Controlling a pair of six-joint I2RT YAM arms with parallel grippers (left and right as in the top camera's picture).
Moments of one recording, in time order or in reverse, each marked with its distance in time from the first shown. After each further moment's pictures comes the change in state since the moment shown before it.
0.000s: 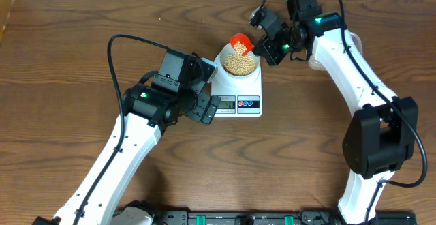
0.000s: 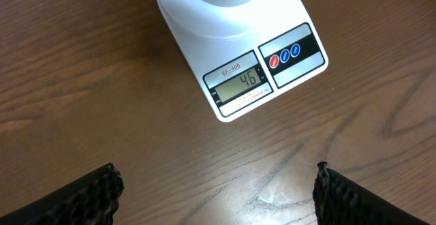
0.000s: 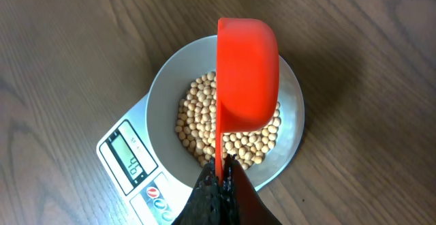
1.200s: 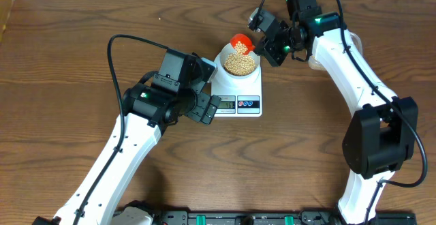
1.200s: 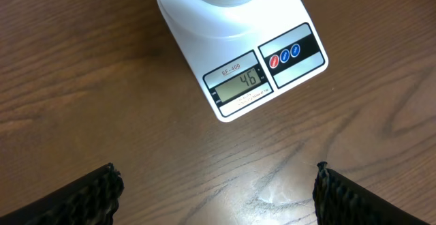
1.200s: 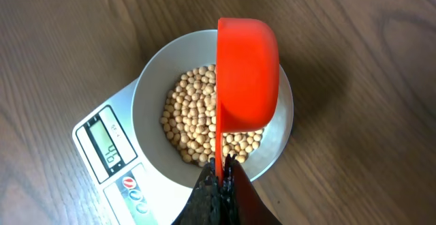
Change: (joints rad) left arm 0.000 0.000 0.000 0.000 0.000 0.000; right arm 0.001 0.000 0.000 -0.001 0.028 -0.147
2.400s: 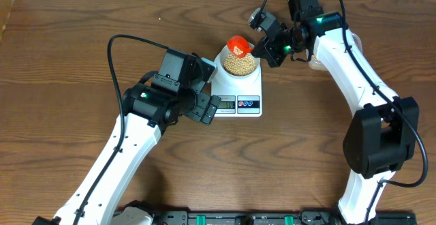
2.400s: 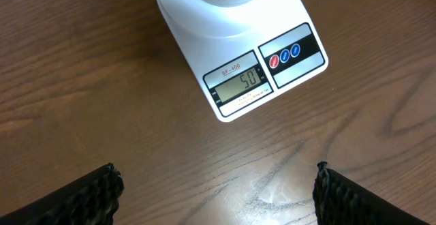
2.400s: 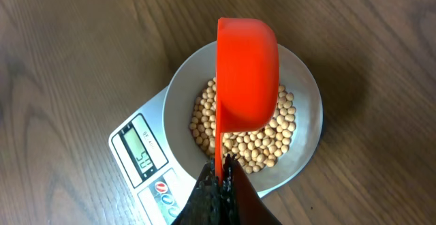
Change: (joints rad) left arm 0.000 0.000 0.000 0.000 0.000 0.000; right arm -0.011 0.000 0.000 -0.023 -0.094 0.077
